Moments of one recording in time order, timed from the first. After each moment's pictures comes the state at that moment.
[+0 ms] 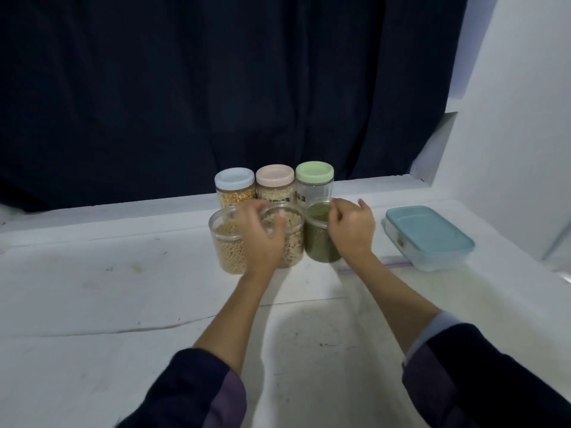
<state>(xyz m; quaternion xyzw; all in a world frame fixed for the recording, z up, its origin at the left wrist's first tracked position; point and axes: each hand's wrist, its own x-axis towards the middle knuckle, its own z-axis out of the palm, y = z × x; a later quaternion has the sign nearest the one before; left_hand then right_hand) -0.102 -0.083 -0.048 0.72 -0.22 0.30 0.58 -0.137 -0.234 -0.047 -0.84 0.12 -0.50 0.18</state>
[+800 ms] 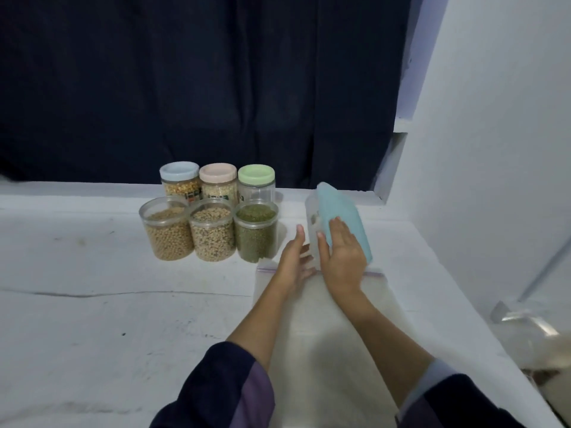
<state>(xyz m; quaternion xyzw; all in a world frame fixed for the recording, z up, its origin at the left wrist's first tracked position) -0.192 -0.287 -0.076 0.57 -0.06 -0.23 0.79 -0.222 -0.371 -0.078 -0.87 0.08 -0.45 0.17</state>
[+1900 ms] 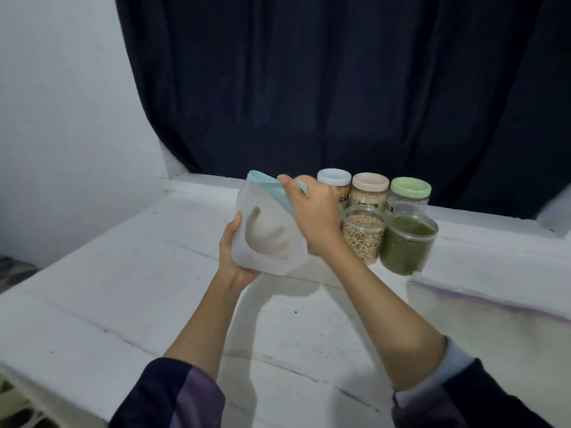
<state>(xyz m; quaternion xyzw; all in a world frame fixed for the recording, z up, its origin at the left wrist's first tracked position) -0.193 0.084 -0.042 0.31 -0.14 -0.09 0.94 -0.212 -0.048 0.054 -0.82 -0.14 -0.28 0.49</state>
